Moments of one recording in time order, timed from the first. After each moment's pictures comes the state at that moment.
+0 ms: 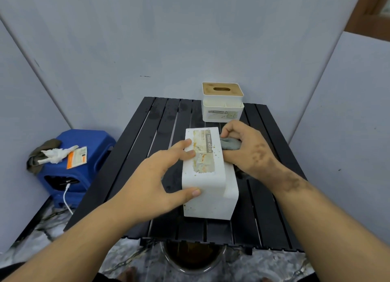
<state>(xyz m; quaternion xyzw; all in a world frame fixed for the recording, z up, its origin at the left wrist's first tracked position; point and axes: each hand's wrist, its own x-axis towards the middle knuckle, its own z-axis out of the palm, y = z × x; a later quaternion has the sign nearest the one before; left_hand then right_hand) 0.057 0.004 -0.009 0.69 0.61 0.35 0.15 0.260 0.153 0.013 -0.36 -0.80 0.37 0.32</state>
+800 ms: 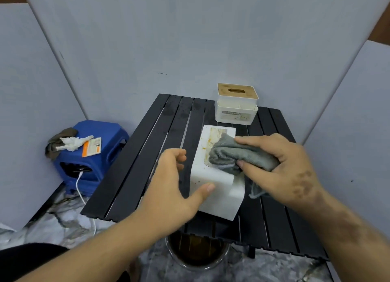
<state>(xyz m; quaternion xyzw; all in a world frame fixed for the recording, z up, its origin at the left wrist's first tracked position) 0.086 -0.022 -0.026 0.54 0.69 0.45 0.18 0.291 0.100 0.032 -0.30 -0.84 0.25 0.38</state>
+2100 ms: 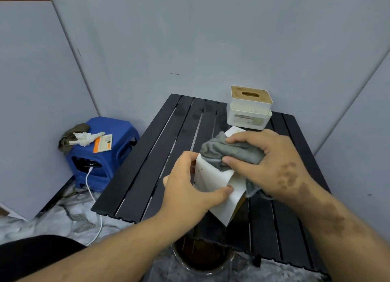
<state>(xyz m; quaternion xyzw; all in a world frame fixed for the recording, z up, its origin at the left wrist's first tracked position) 0.101 -0.010 -0.025 0.45 0.69 0.53 0.21 0.246 0.106 0.043 -0.28 -0.88 0.23 0.31</state>
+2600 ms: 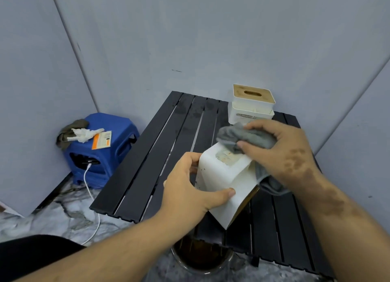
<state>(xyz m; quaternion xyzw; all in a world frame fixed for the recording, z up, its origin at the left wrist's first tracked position) 0.096 -0.012 -0.029 0.41 0.68 0.55 0.26 0.244 0.133 0.040 -0.35 -0.81 0.29 0.36</state>
